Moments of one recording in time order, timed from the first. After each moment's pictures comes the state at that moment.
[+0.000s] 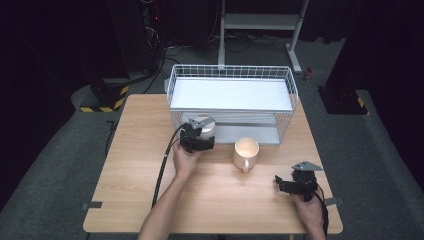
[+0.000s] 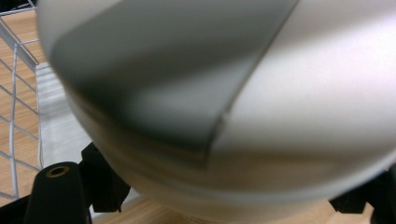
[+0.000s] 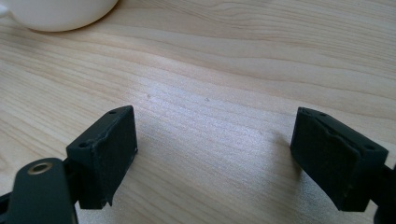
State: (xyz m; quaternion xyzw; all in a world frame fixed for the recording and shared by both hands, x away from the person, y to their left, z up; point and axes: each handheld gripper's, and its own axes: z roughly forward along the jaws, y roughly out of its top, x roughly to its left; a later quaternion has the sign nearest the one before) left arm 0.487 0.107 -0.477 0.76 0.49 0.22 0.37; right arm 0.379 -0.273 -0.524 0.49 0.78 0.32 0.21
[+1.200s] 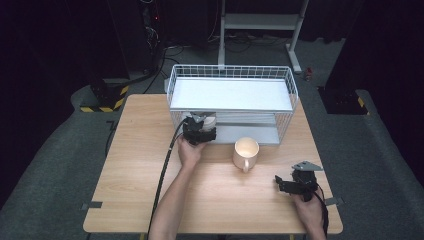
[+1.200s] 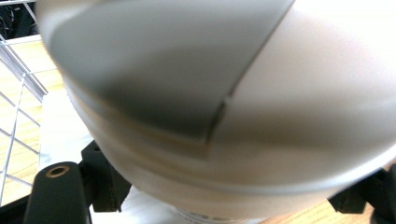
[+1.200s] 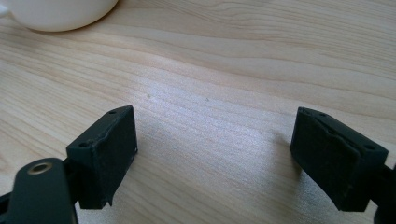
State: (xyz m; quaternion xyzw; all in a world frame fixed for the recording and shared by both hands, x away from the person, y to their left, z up) left arm 0.519 0.101 -0.486 0.74 0.49 0.25 0.38; right arm 0.379 -0.273 -0.524 0.49 0.78 0.32 0.21
